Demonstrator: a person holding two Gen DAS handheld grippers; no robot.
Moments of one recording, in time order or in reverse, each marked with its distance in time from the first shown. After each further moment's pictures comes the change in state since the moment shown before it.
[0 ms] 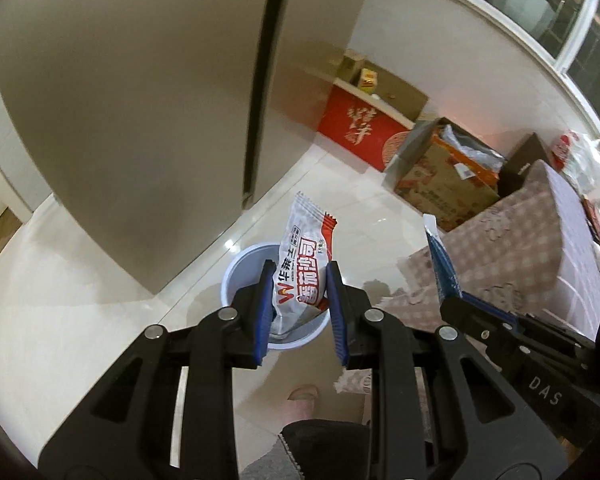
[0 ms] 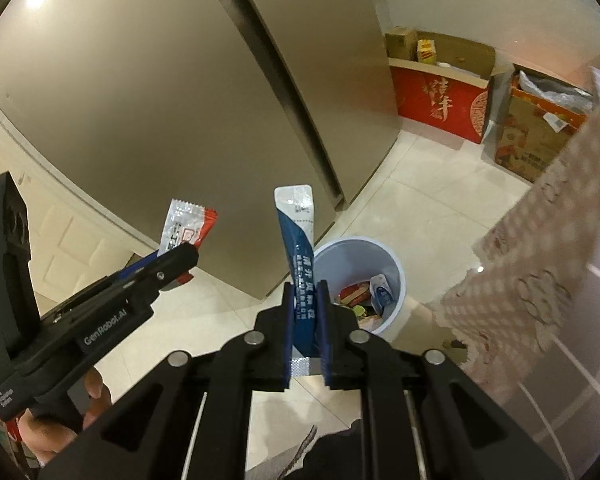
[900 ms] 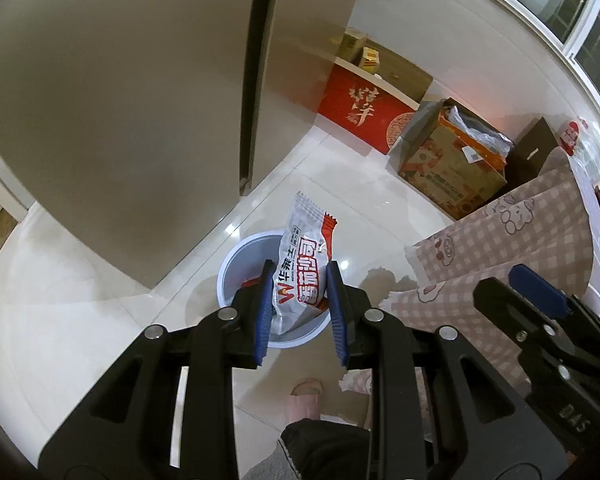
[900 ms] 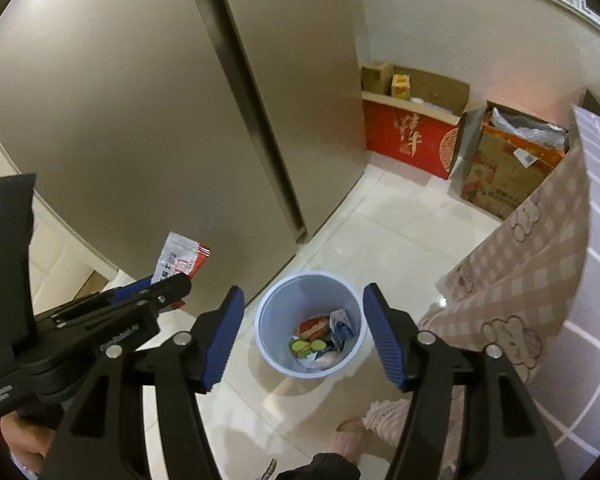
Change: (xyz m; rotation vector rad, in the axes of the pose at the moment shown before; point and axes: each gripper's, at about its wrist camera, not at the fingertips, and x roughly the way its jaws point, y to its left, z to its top) left arm 0.044 -0.006 0.010 0.032 0.067 -0.003; right arm 0.002 -0.009 0.004 -0.058 -0.144 -0.153
